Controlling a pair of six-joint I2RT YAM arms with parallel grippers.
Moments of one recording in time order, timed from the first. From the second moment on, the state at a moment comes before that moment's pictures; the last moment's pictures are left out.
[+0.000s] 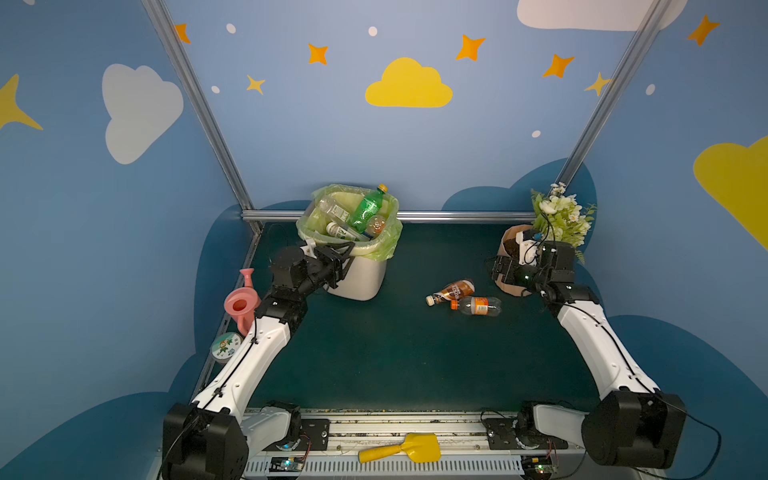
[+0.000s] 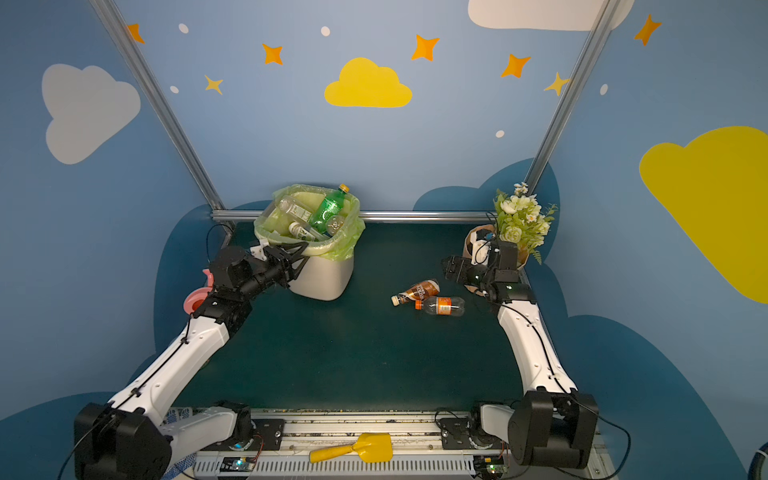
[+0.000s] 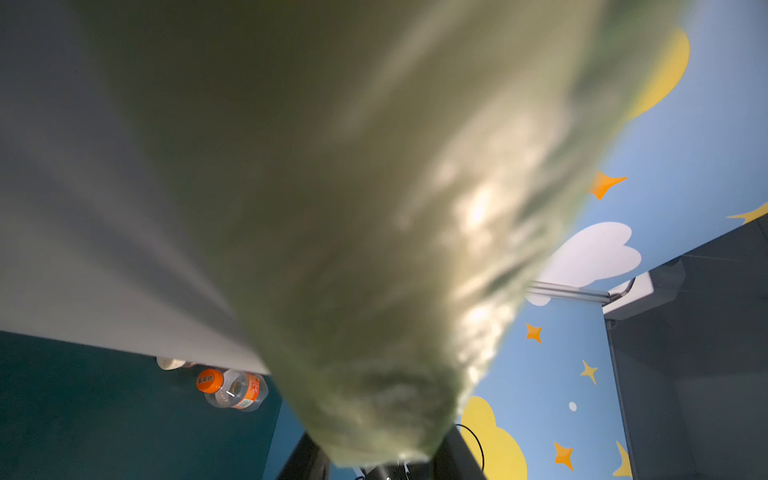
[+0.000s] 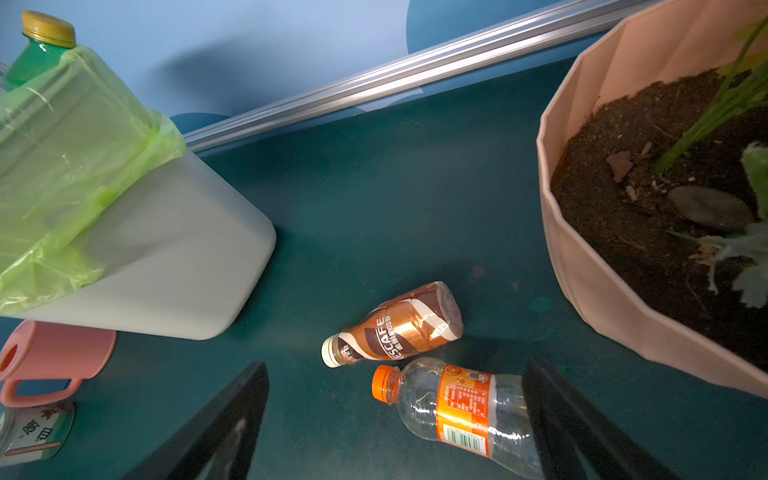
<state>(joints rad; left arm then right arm) -0.22 1.15 0.88 0.14 0.47 -1.56 0.01 1.24 1.03 -0.40 -0.39 0.22</state>
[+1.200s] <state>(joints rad) -0.49 1.00 1.06 -0.25 0.17 -1.12 0.19 1.51 1.04 -0.46 -0.28 0.50</state>
